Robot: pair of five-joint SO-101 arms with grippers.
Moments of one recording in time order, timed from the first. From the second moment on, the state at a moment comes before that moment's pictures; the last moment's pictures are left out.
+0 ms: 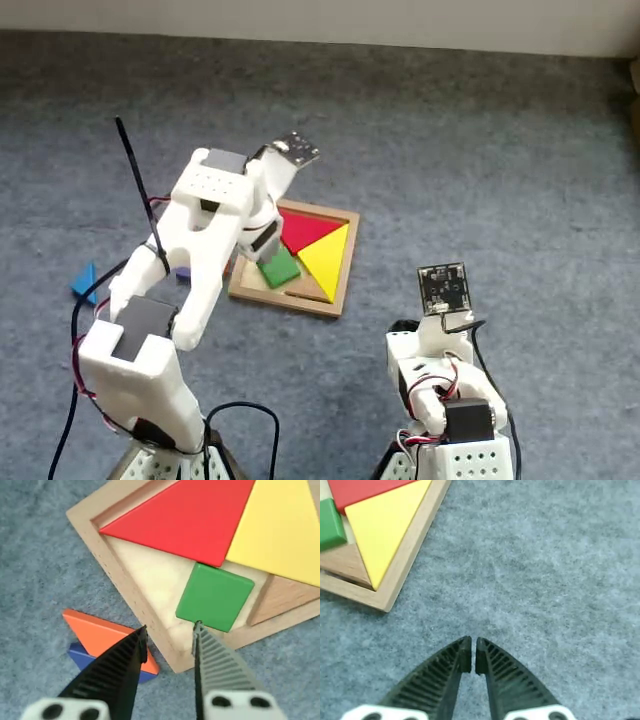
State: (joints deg) left arm 7.3 15.3 5.7 75.5 -19.6; right arm -12.1 -104.5 95.9 64.9 4.8
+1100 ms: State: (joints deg) left arm 18.2 13.2 12.4 70.9 -12.7; right arm -12.1 -104.5 95.9 64.9 4.8
